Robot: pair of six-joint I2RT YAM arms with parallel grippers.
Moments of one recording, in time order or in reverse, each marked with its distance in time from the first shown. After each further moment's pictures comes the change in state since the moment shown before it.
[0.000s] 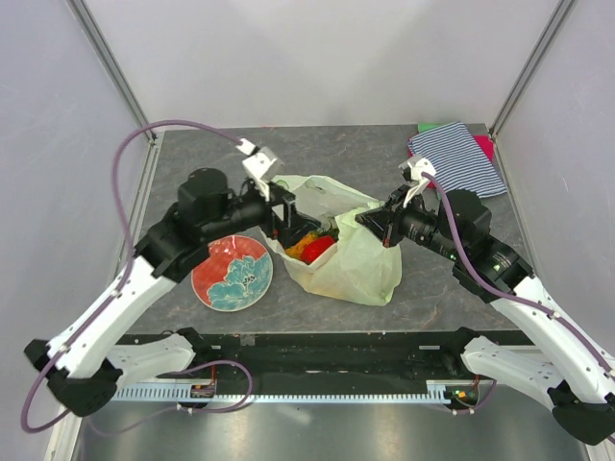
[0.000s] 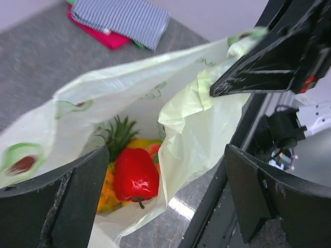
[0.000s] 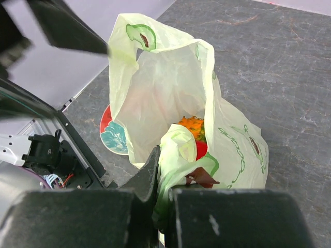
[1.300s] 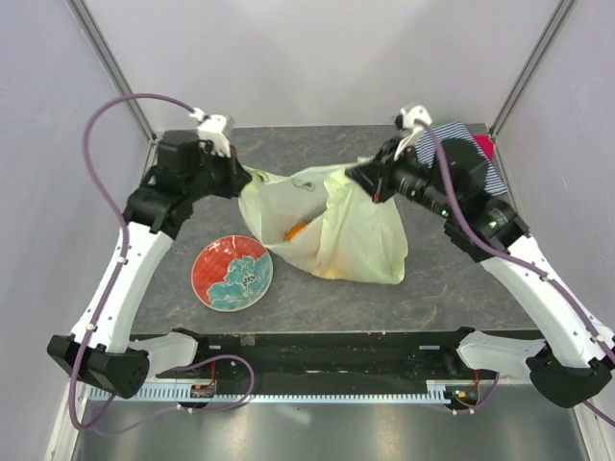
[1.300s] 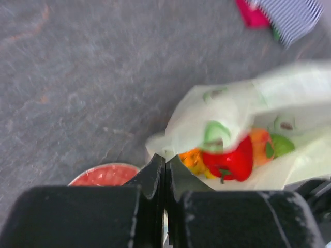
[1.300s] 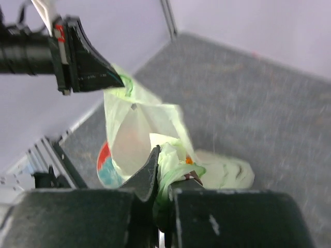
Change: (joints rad) left arm 0.360 0.134 0.134 -0.266 -0.150 0.028; right arm -0.015 0.240 0.319 -0.067 0.022 -0.039
